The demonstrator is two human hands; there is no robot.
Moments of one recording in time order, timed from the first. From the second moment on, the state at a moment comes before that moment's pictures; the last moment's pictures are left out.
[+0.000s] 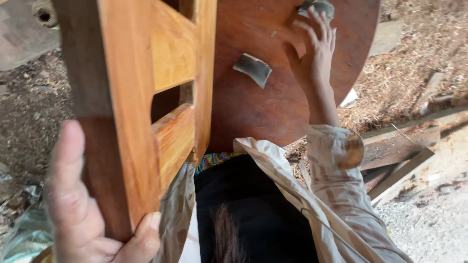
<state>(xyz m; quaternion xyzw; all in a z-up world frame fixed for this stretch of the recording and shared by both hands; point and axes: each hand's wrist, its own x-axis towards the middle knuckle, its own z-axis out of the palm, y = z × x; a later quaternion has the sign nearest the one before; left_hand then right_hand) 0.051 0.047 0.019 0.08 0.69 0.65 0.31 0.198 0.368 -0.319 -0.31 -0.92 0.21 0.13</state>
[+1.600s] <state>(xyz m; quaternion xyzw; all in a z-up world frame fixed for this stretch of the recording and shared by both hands) 0.031 0.016 0.005 0.27 0.72 0.54 0.34 0.107 0.223 -0.185 -0.07 -0.81 0.58 0.02</state>
